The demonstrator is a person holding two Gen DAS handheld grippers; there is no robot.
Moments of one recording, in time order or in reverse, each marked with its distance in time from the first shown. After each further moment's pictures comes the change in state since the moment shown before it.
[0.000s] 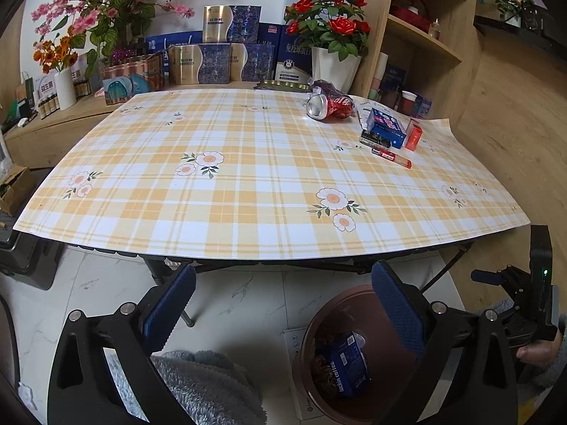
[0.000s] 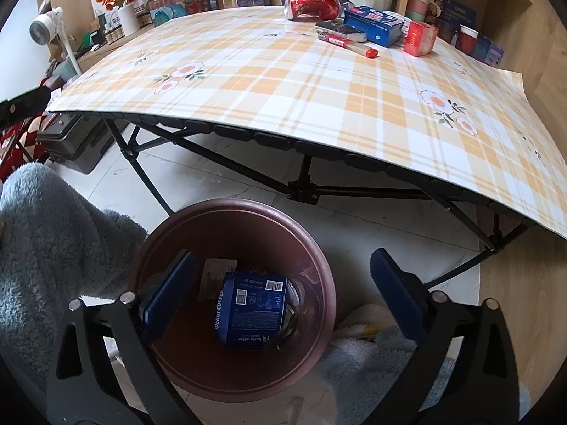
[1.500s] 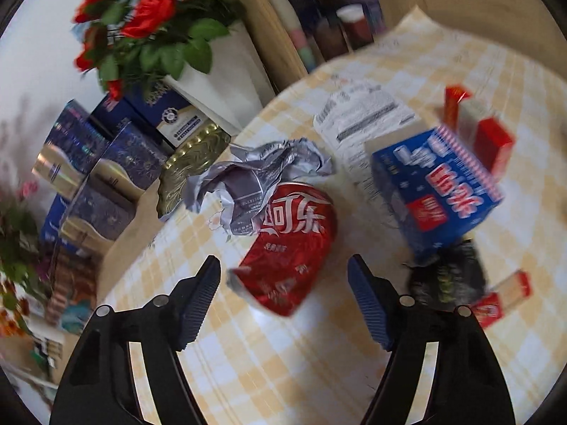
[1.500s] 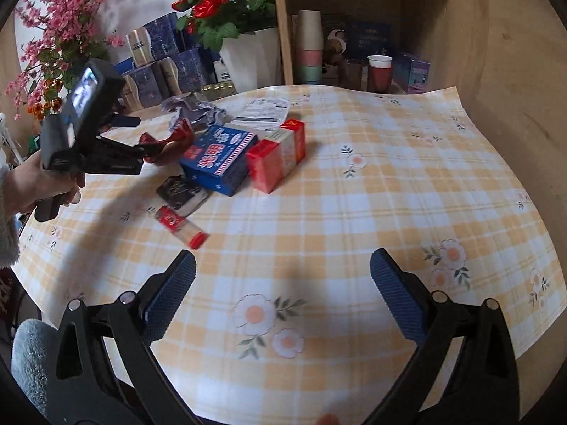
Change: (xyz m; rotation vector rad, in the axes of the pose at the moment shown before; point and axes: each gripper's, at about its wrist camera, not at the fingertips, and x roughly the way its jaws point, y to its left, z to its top) left arm 0.307 -0.161 0.253 0.775 0.139 0.106; right arm -0.021 -0.185 0.156 0.261 -0.189 -0.112
